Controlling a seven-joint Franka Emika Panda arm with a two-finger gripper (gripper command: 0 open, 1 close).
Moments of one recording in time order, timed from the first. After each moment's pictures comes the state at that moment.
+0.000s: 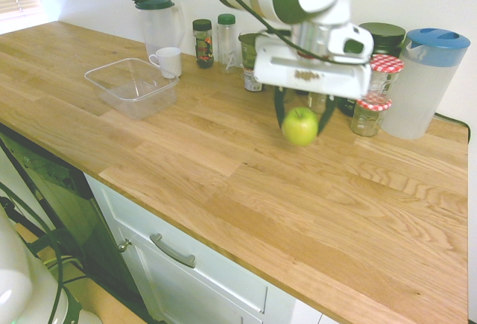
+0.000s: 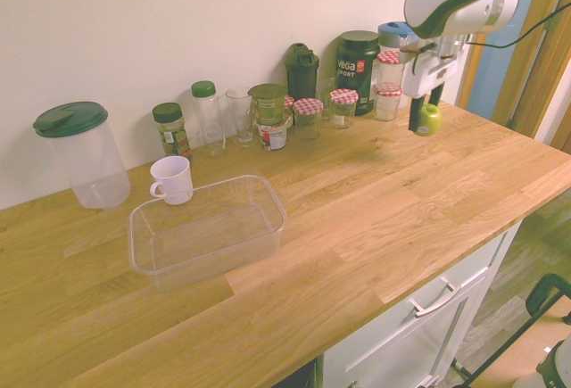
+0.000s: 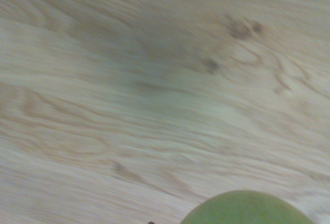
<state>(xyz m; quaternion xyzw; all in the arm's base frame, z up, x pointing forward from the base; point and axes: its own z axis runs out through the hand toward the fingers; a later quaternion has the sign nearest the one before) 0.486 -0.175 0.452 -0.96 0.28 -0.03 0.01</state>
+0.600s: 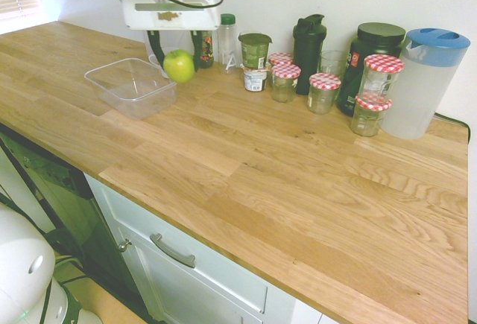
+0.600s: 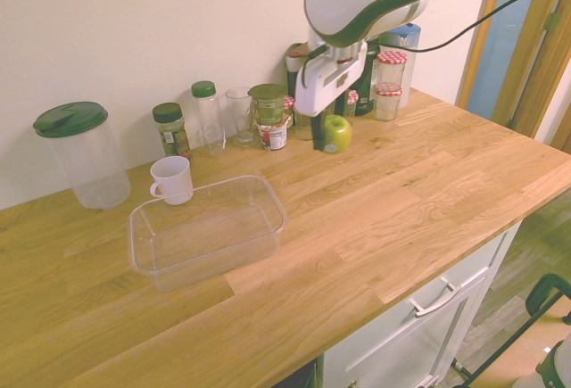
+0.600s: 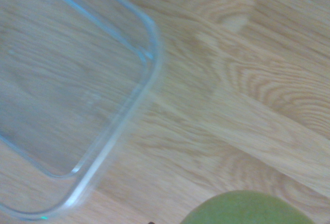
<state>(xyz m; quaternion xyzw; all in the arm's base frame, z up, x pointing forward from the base) 0.481 0.126 0.483 -0.99 0.17 -0.04 0.00</state>
